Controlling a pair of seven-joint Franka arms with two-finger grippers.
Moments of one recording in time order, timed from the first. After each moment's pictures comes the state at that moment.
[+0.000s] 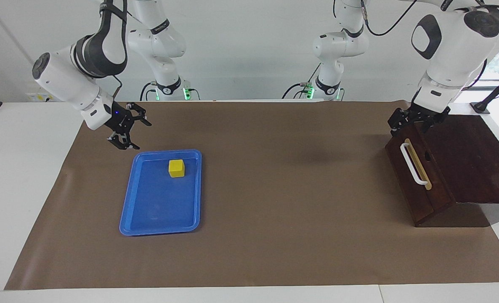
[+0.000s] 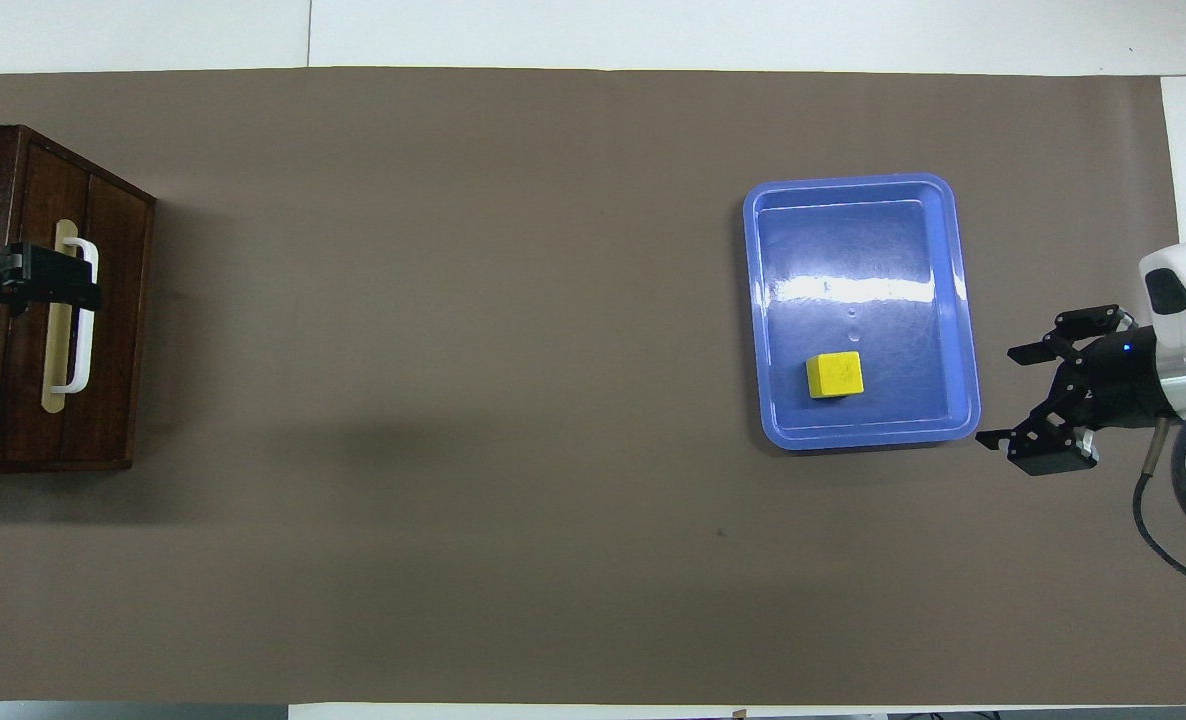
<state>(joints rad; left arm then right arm) 0.05 0.00 -0.08 -1.77 0.10 1.81 -0.04 -0.19 -0.04 0.03 -2.14 0.51 1.90 -1.69</state>
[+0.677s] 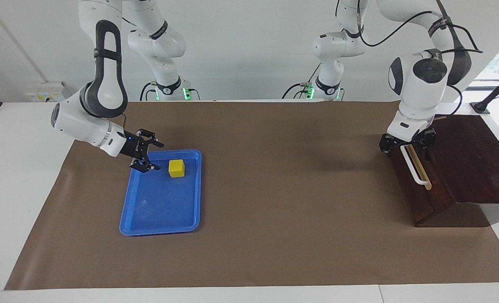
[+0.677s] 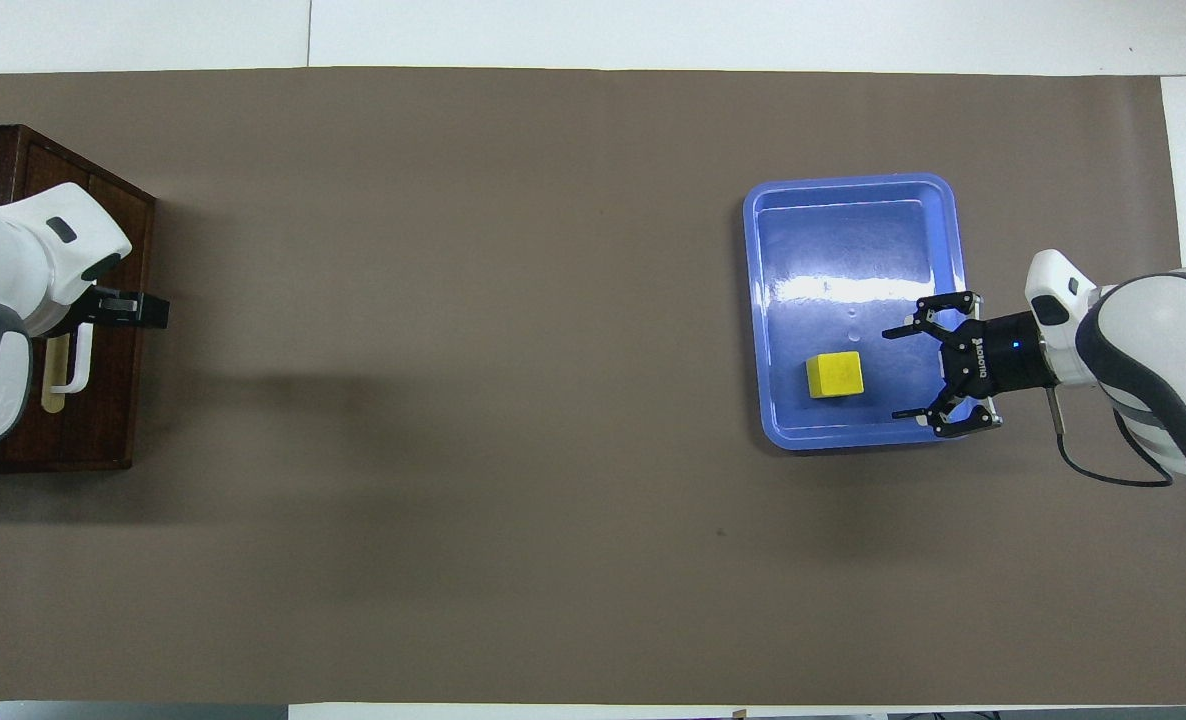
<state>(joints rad) 0.03 0.03 -0.08 -2.00 0.32 2.08 -0.04 -0.18 0.18 0.03 -2.12 0.73 1.95 -2.10</state>
